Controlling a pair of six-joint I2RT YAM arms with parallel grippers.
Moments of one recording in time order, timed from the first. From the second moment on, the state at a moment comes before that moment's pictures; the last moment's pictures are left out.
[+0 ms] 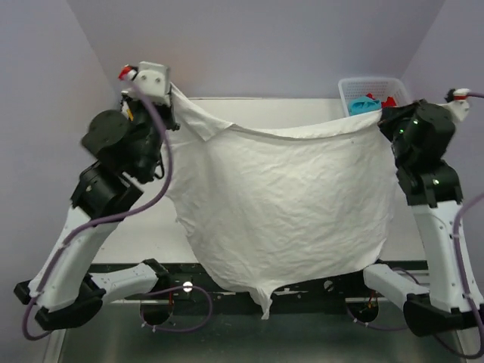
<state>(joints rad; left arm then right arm) -0.80 1.01 1.72 -0.41 -0.55 0.24 0.12 0.98 1.47 -0.55 0.40 0.68</state>
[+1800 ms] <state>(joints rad) -0.40 0.57 1.40 -0.39 -0.21 -0.36 0.12 0.82 1.44 -0.48 0.21 0.62</state>
